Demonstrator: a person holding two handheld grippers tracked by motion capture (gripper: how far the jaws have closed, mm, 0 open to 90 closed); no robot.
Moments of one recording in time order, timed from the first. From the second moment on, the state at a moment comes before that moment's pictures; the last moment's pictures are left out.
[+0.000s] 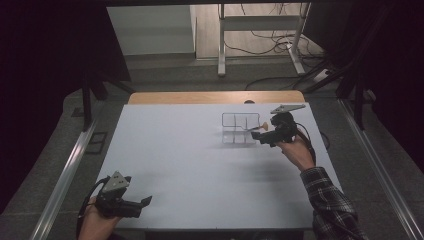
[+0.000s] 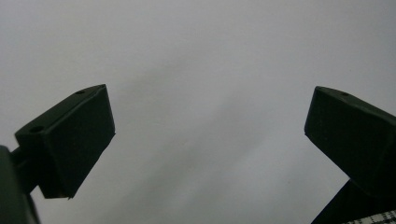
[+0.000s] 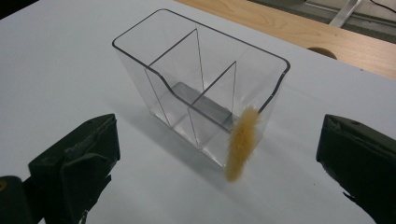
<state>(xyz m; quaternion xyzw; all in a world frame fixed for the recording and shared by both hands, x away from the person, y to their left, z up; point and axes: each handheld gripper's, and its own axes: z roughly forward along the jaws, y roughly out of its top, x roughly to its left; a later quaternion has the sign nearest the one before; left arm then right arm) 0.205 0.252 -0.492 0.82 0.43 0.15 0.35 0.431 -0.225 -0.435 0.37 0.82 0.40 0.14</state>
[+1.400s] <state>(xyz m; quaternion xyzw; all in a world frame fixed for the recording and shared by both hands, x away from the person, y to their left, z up) 0.200 0.263 -0.495 0.81 0.45 0.14 0.35 0.384 -0.241 -0.440 0.36 0.83 0.40 0.14</state>
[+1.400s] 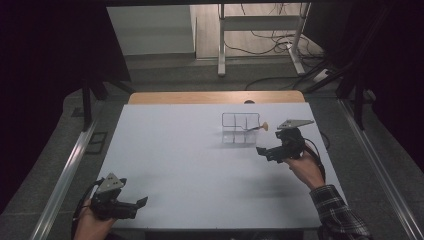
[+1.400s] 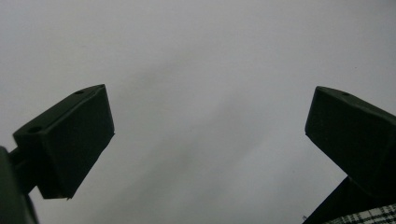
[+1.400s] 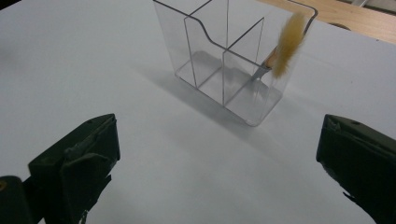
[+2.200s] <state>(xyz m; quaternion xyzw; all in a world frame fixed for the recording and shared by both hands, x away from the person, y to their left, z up) 0.197 0.265 -0.495 0.80 0.46 0.14 0.36 0.357 -0.258 -0.442 0.36 0.84 0.39 0.13</state>
